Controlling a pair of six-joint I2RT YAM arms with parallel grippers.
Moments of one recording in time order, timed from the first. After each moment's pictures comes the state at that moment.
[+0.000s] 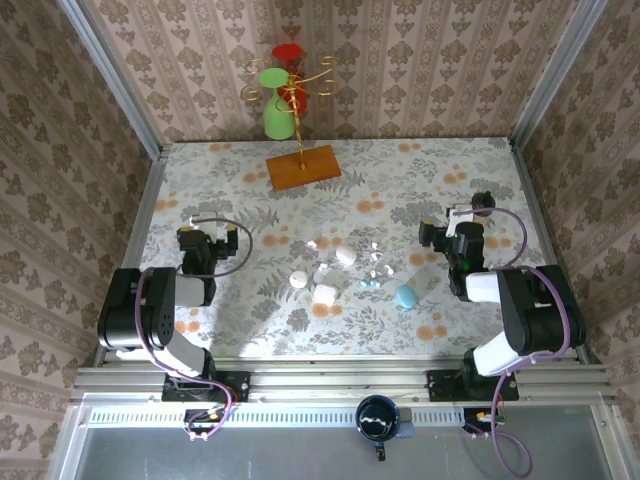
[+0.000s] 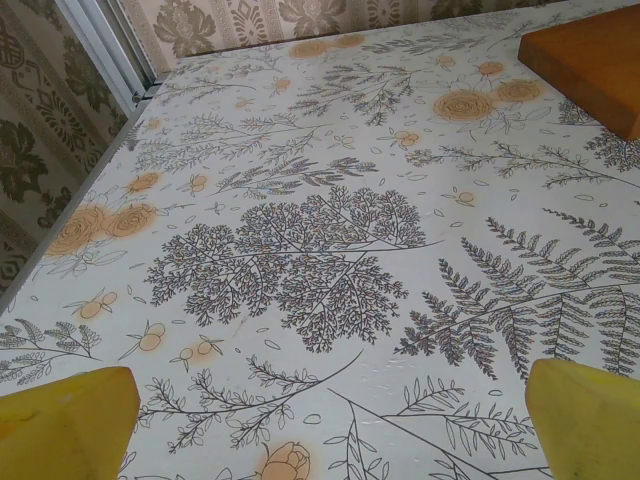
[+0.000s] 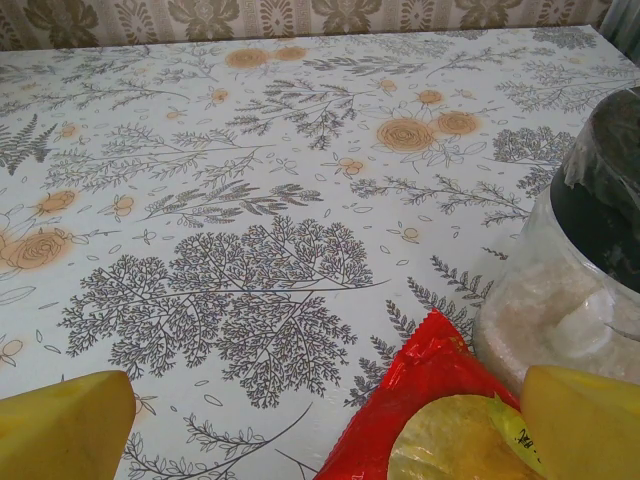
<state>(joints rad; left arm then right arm) -0.05 1.56 0.37 0.84 -0.10 0.12 0.02 1.53 0.40 0.74 0.11 0.05</state>
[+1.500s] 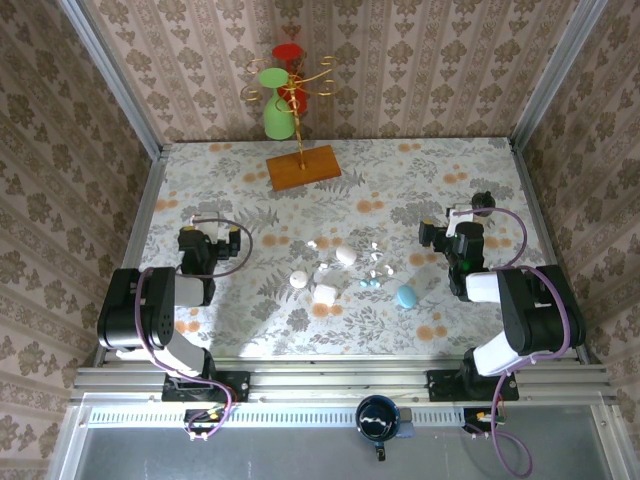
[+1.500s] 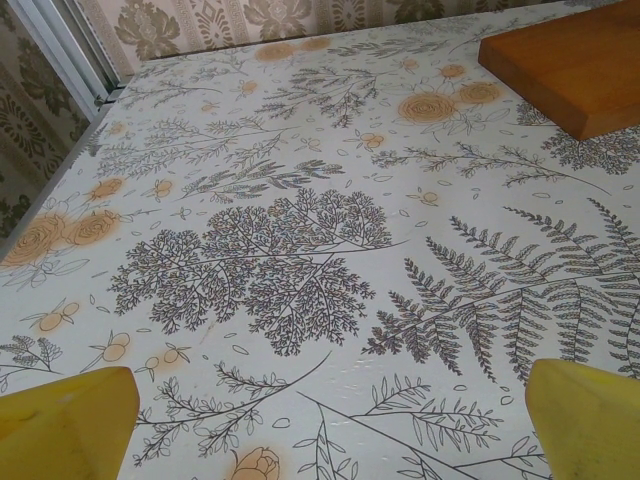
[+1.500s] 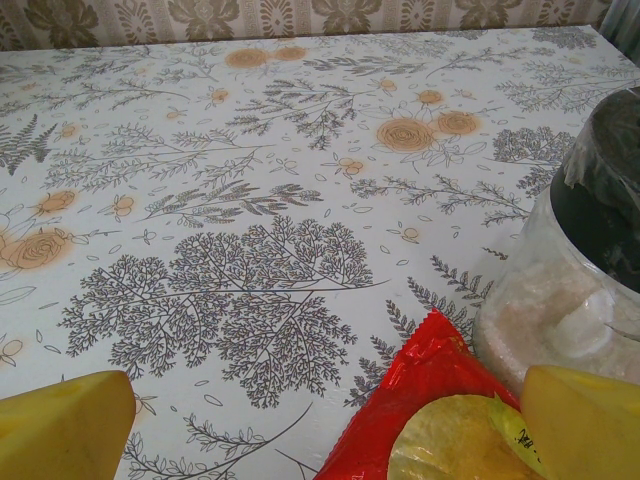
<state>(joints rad) -0.04 1.56 0.37 0.84 -0.03 0.12 0.02 1.53 0.40 0.74 0.11 0.05</state>
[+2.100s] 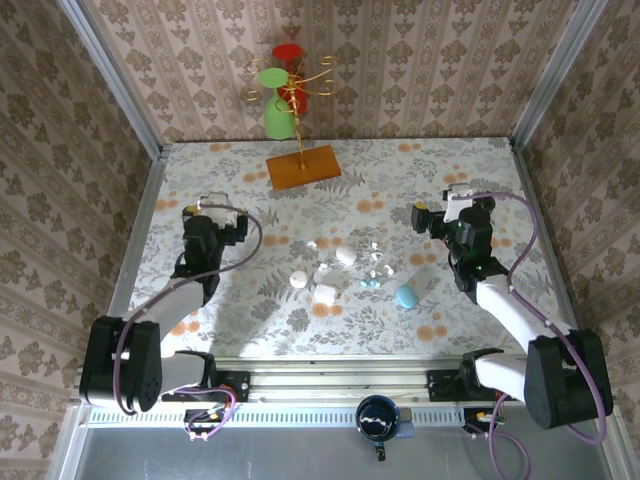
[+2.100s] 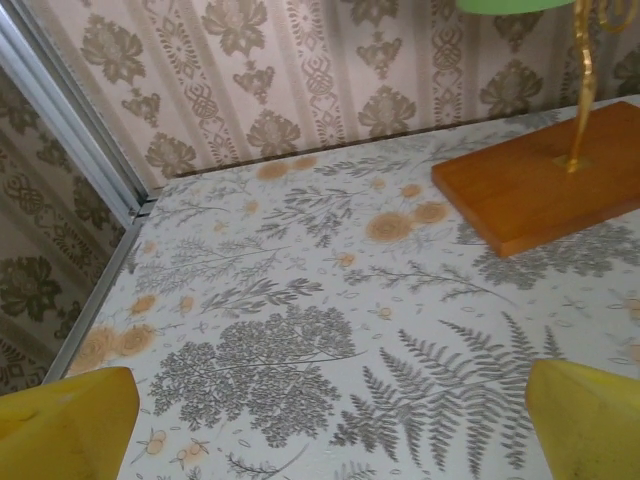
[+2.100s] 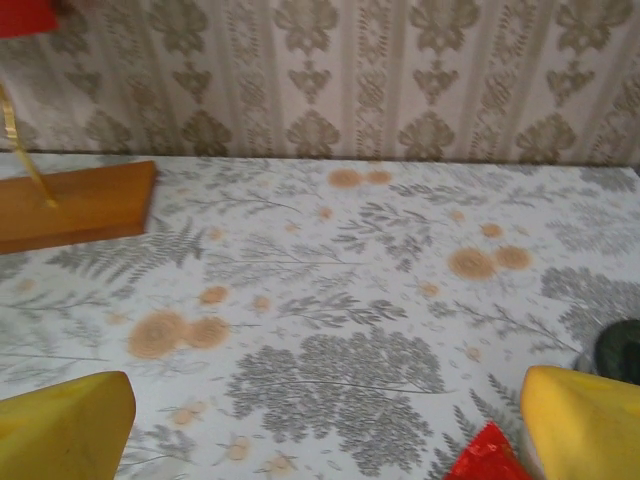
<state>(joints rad) -0.23 1.22 0.50 0.45 -0.20 0.13 0.14 1.14 0.56 0.30 0.07 0.04</state>
